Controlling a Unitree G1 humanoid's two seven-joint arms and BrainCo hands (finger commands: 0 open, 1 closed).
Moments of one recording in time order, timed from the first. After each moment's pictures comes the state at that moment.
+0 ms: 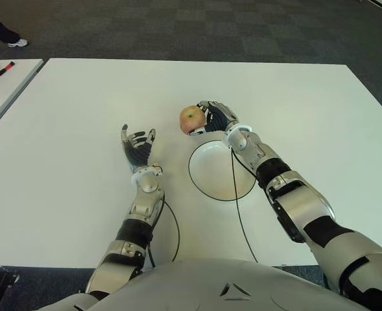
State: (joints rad) left arm -0.12 -0.06 -0.09 0.47 0.01 -0.21 0.73; right arm -0.75 -0.16 0.41 0.99 -0.58 -0.28 -0.14
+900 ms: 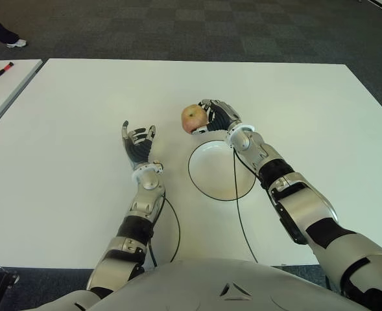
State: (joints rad) left arm -0.14 -0.06 -0.09 0.49 0.01 -0.22 0.73; right arm -0.71 -0.18 0.40 0.91 -0.58 -0.28 -0.14
